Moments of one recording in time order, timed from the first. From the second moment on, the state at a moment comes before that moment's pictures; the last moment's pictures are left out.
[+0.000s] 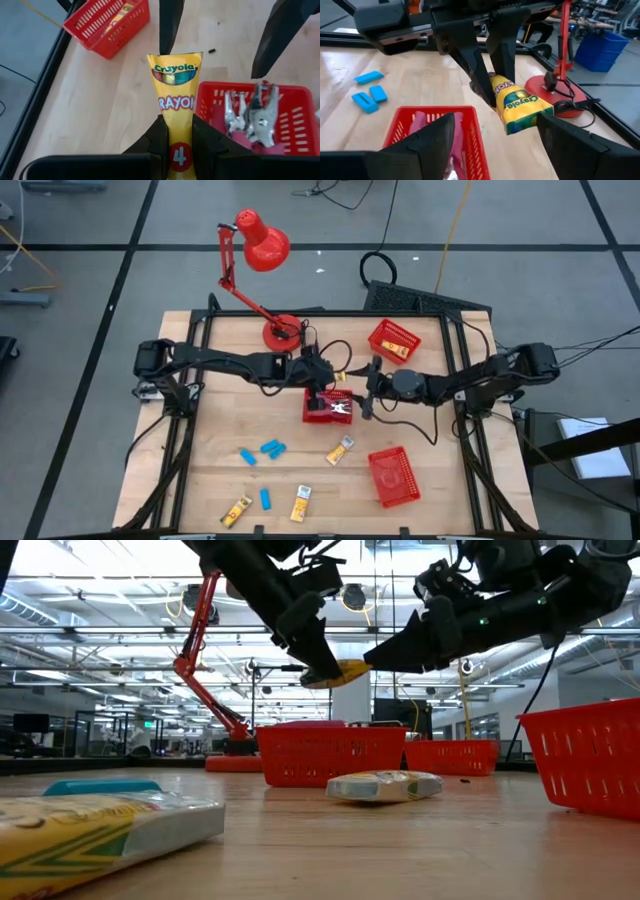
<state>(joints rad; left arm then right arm) 0.04 1.73 1.24 -0.25 -0.20 0.13 0.00 1.45 0.47 0.79 0.24 -0.07</state>
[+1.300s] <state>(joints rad) 0.15 1.65 0.92 0.85 0.29 0.17 -0.06 1.34 0.11 1.38 0.19 -0.03</state>
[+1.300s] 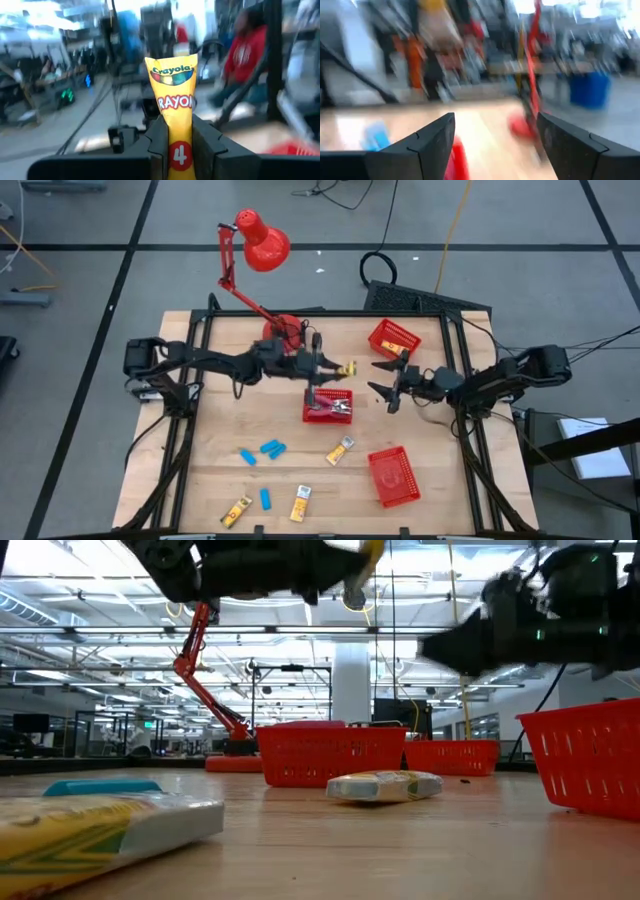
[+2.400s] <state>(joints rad) 0.20 1.78 0.91 0.96 0.36 0.14 -0.20 1.49 0.45 1.32 -0.19 0.01</state>
